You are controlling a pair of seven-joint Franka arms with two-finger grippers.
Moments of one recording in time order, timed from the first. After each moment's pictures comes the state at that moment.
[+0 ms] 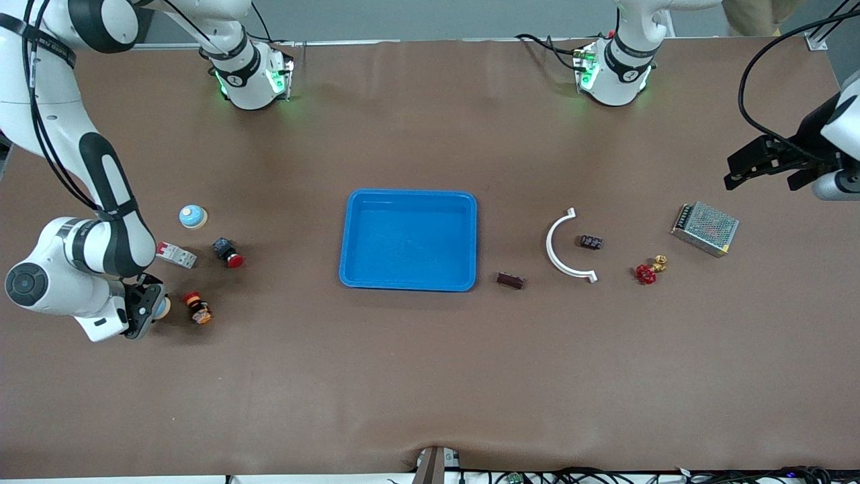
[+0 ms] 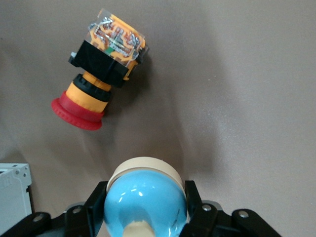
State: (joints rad) left arm -0.08 0.08 -0.02 -1.41 -0.01 1.50 -0.08; right arm -0.25 0.73 0.04 -1.62 -0.12 2.28 -1.36
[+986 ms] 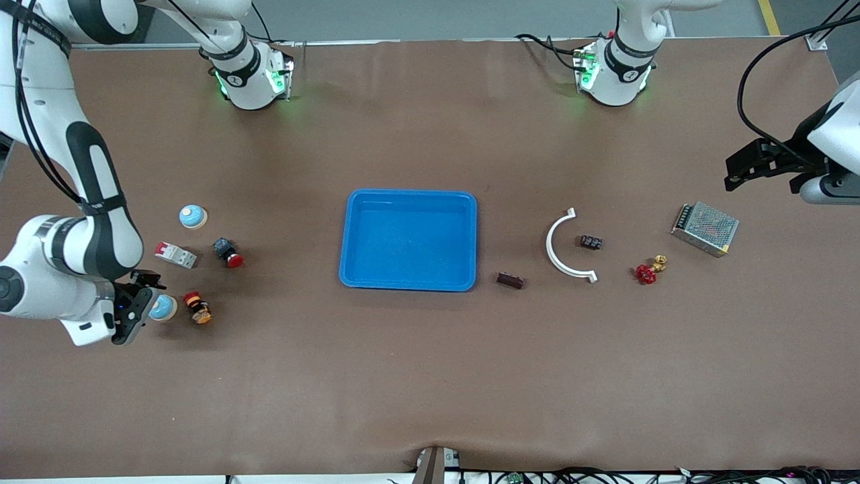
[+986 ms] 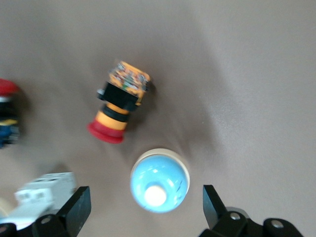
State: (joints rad) left arm -0.08 0.08 -0.02 -1.42 0.01 1.50 -0.03; right arm -0.23 0.67 0.07 -1.52 -0.08 2.04 -1.22
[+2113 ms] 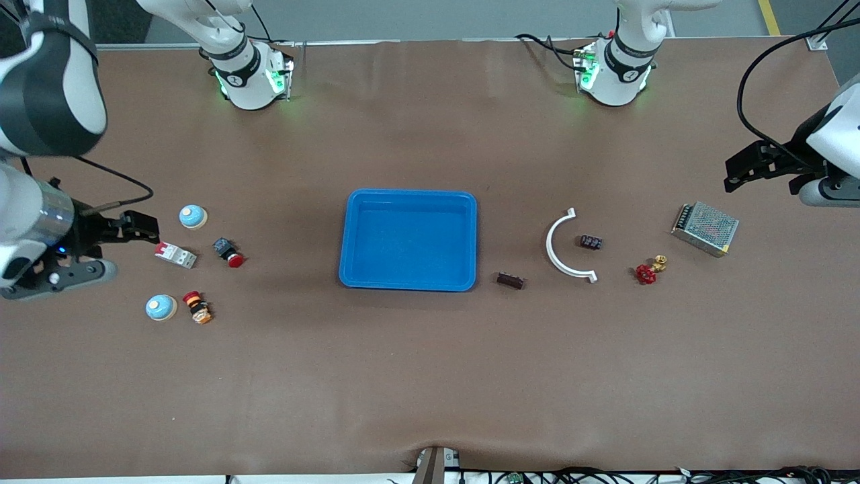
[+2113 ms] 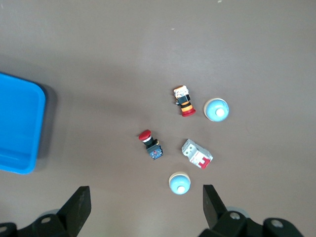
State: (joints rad) left arm -0.07 0.09 -0.02 -1.42 0.01 1.50 -0.03; right arm 0.01 0.31 0.08 -1.27 -0.08 1.47 -0.14
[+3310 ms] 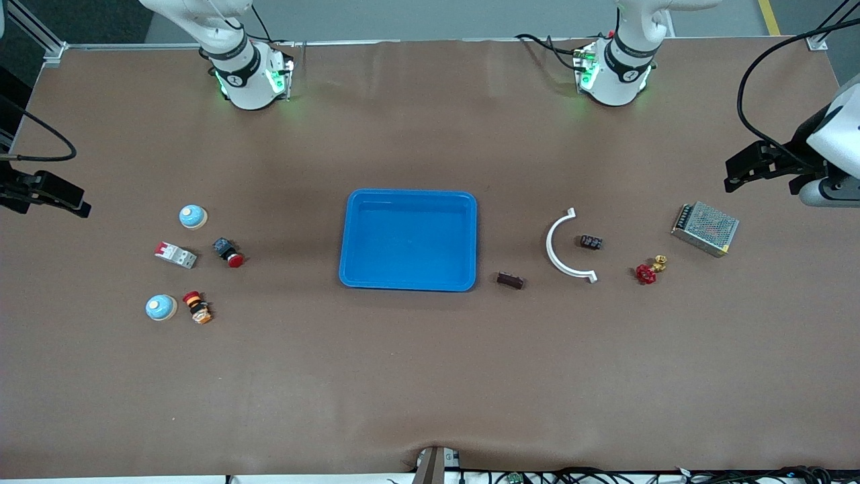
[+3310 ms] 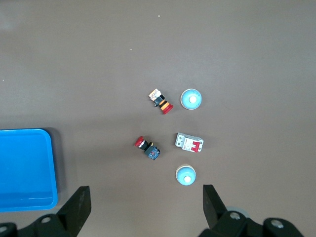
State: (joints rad) left arm -0.07 0.09 -0.02 -1.42 0.01 1.50 -0.03; right arm -0.10 0.13 0.06 -1.40 -0.02 1.54 0.05
